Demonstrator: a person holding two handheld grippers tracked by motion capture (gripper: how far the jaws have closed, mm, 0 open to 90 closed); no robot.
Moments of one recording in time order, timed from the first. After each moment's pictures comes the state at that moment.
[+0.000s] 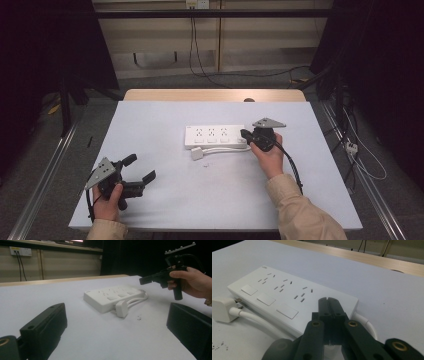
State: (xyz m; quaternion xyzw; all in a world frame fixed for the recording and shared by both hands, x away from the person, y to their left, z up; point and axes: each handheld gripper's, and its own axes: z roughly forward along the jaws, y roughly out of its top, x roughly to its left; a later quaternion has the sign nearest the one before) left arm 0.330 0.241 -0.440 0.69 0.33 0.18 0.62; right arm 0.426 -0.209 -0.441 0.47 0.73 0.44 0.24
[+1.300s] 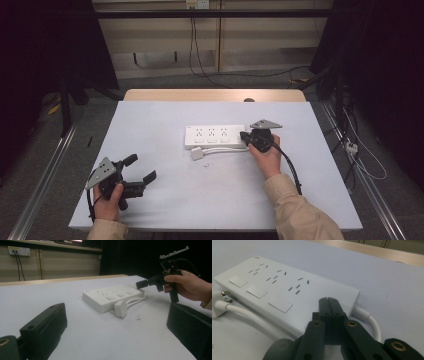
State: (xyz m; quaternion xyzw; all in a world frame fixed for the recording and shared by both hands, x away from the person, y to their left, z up) left arm 0.330 0.240 -0.440 0.69 0.33 0.17 0.62; right arm 0.432 -0.206 -0.454 0.47 0.74 0.42 0.24
